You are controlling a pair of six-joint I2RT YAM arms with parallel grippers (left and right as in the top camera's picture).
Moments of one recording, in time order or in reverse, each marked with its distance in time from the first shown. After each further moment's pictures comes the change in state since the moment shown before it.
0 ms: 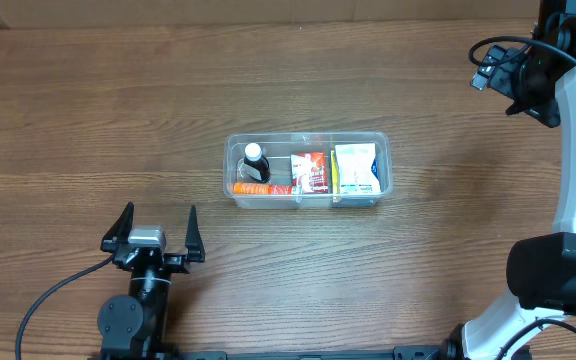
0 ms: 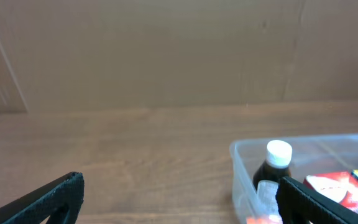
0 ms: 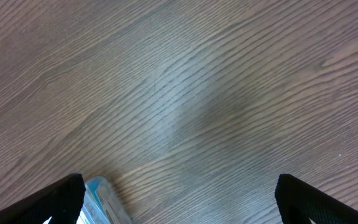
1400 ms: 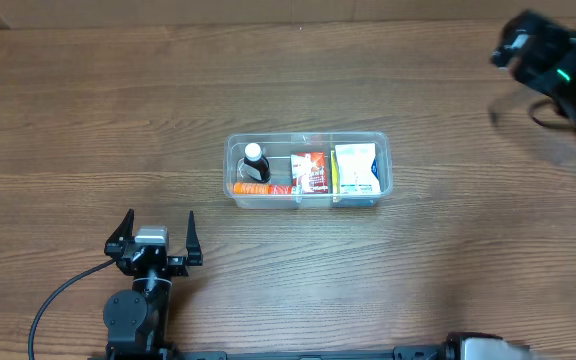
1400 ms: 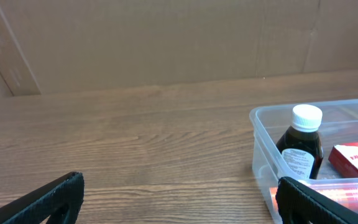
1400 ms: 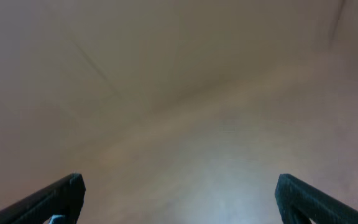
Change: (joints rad) left arm 0.054 -0.030 -0.072 -0.033 0.009 0.056; right arm 0.100 -0.554 -0.146 0.337 0.003 0.004
